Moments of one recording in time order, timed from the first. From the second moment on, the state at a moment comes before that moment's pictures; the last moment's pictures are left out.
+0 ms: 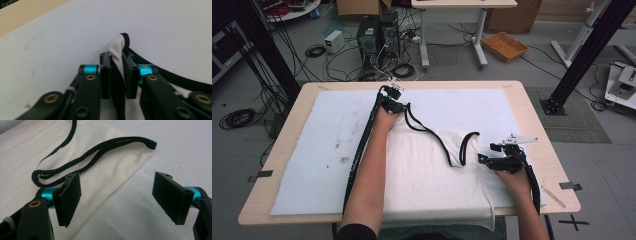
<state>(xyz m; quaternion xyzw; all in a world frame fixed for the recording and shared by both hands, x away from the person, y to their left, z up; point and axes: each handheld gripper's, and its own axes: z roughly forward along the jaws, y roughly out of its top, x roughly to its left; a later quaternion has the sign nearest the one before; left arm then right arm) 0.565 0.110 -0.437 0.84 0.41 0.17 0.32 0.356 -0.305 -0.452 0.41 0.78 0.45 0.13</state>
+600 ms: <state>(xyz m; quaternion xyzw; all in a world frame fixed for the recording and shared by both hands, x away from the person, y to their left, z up) 0.503 0.123 -0.397 0.81 0.36 0.18 0.43 0.356 -0.306 -0.452 0.41 0.78 0.46 0.12</state>
